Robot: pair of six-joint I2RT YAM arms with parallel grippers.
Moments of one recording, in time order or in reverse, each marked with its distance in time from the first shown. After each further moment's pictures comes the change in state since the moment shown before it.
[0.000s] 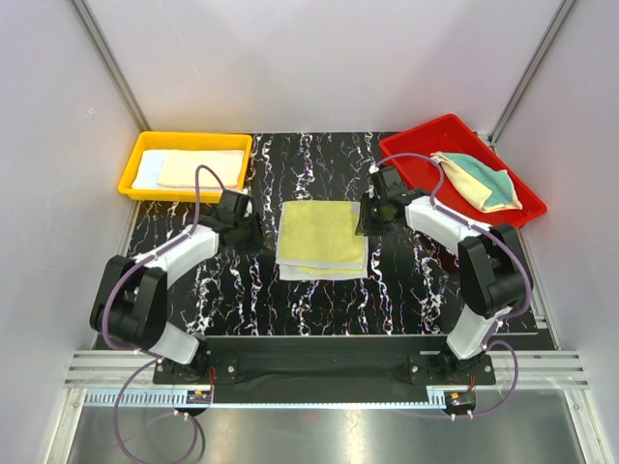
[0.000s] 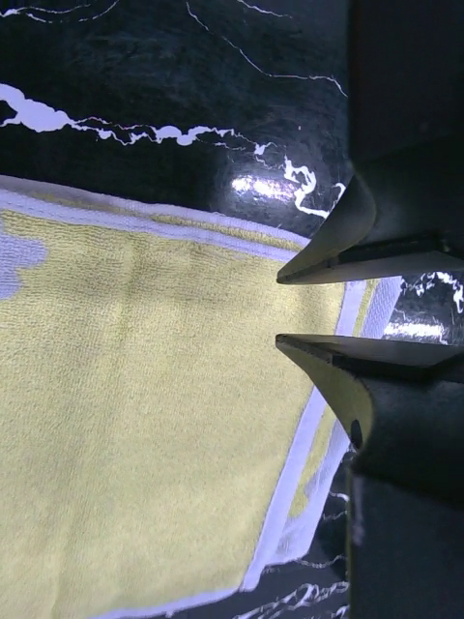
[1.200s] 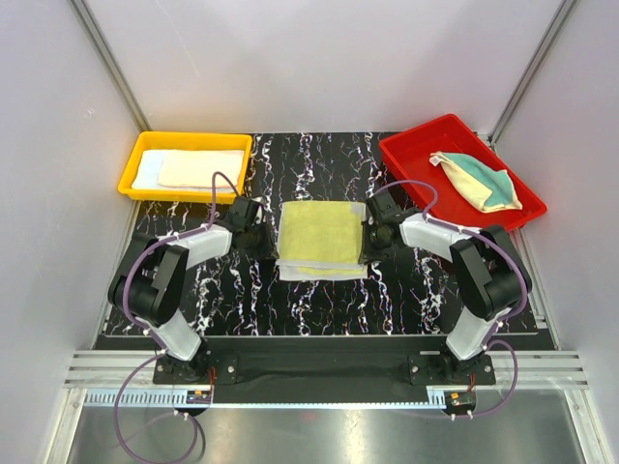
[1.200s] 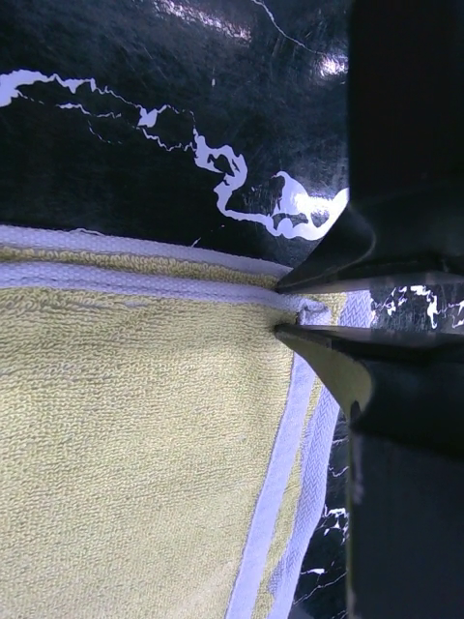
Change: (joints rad) left arm -0.032 0.181 -0.025 0.158 0.118 -0.018; right arm 0.050 -0.017 -0.183 0.011 0.005 0.095
